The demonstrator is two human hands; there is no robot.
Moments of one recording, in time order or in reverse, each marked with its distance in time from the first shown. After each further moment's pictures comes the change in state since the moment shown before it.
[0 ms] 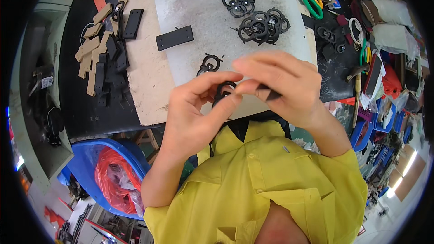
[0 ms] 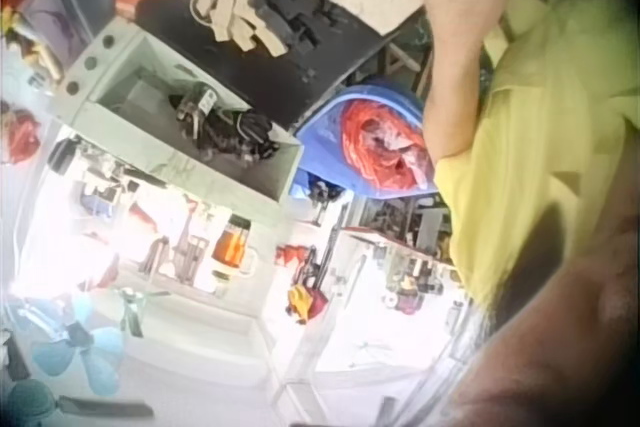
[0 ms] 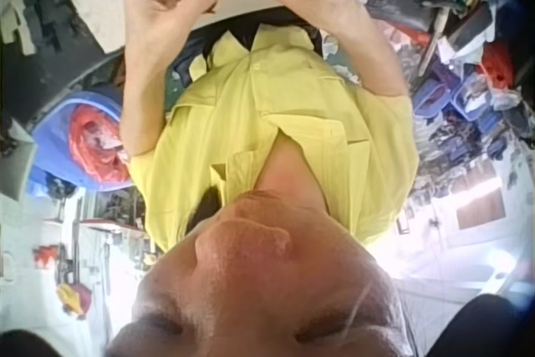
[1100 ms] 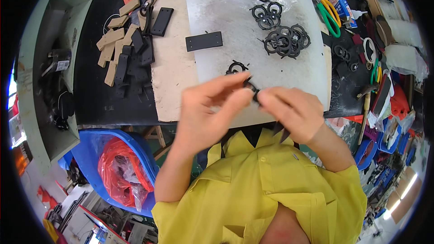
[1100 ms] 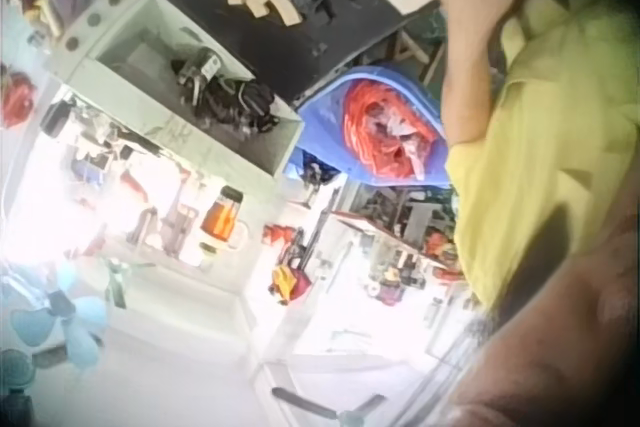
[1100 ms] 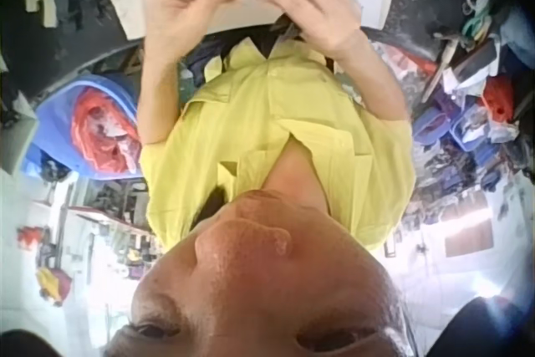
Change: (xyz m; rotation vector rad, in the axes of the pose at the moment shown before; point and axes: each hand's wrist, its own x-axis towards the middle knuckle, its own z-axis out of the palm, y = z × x) left_hand -0.001 -0.008 -0.013 0.039 0.097 0.140; right_hand -0.017 -0.010 0.004 -0.156 -0.084 -0.138
